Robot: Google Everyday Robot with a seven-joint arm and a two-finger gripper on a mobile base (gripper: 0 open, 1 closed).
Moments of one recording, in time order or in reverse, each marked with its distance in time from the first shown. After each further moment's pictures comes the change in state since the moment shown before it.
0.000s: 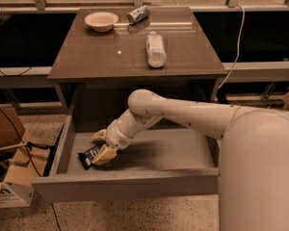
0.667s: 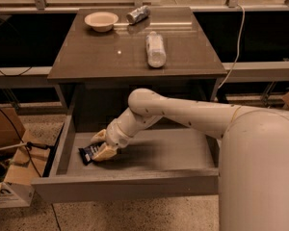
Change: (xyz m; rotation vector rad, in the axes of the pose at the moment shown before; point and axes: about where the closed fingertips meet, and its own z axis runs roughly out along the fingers) arm -0.001 0.000 -0.001 0.000 0.000 0.000
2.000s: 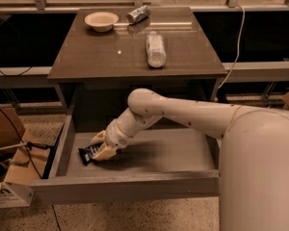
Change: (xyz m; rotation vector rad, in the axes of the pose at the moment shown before) arm -0.002 0.000 -0.002 0.000 0.000 0.000
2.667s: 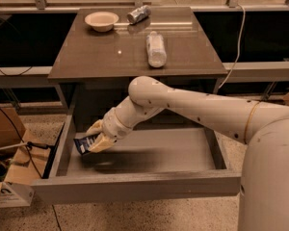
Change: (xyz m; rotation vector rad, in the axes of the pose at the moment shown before) arm -0.047 0.002 -0.042 0.094 -0.019 -0.126
